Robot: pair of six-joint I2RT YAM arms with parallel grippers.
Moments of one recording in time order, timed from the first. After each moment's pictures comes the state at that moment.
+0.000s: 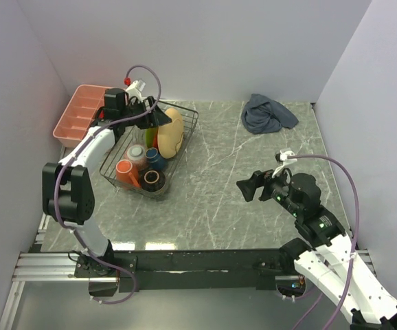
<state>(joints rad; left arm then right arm) -0.15 1.71 1.37 -0.09 0.64 -0.42 0.49 0.52 0.63 -0.38 -0.08 0.31</state>
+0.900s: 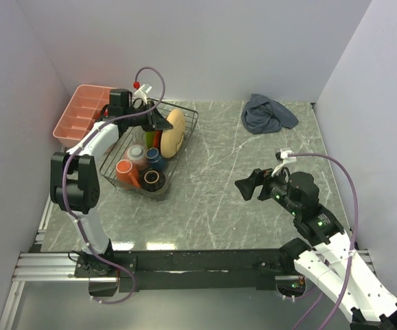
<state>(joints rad) -0.14 1.85 1.46 -0.16 0.87 -0.44 0.49 0.56 0.63 -0.38 -0.10 0.39</state>
